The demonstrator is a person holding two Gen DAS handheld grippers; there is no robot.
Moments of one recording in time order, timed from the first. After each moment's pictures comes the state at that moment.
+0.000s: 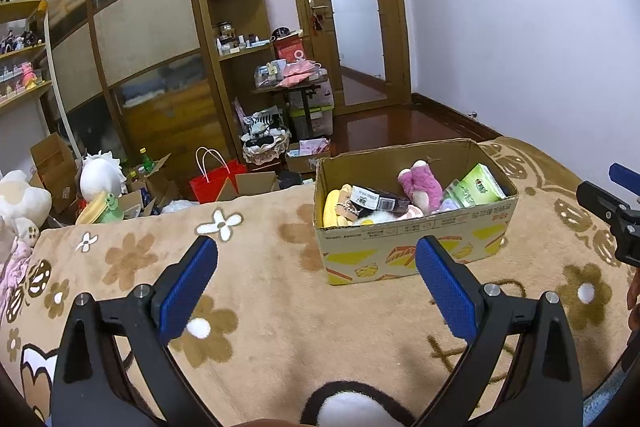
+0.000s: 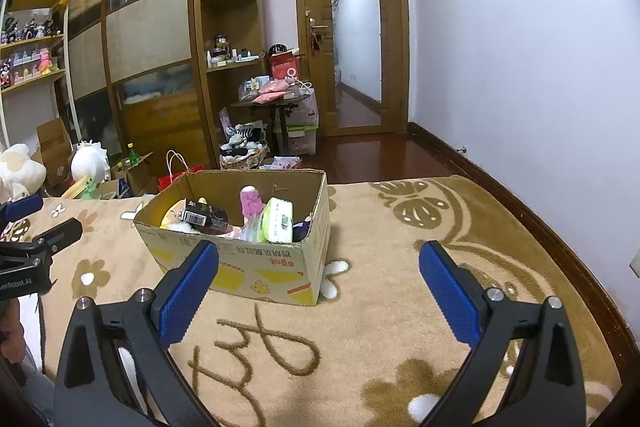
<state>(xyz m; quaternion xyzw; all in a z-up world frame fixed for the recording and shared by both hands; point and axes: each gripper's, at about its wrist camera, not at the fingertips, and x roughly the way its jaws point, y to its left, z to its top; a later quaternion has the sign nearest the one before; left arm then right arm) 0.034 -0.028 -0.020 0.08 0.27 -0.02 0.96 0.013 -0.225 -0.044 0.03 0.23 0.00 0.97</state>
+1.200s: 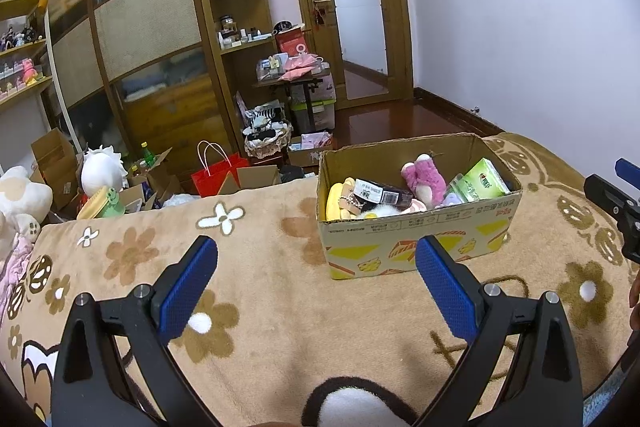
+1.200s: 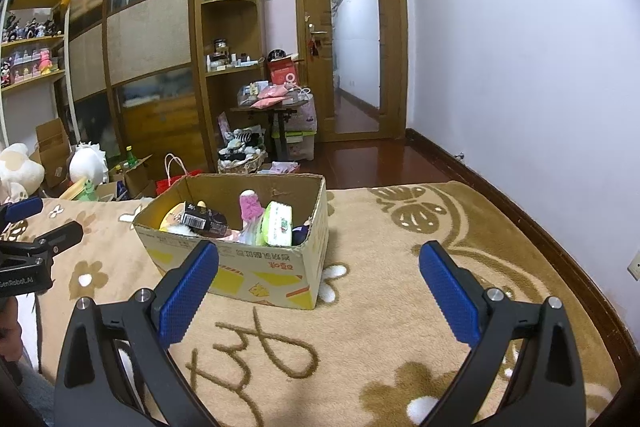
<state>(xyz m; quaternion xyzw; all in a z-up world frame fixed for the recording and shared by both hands) 0.034 -0.024 -0.019 0.08 0.28 -0.02 0.96 0.009 -0.229 -0.042 0.04 0.22 0.00 0.97</state>
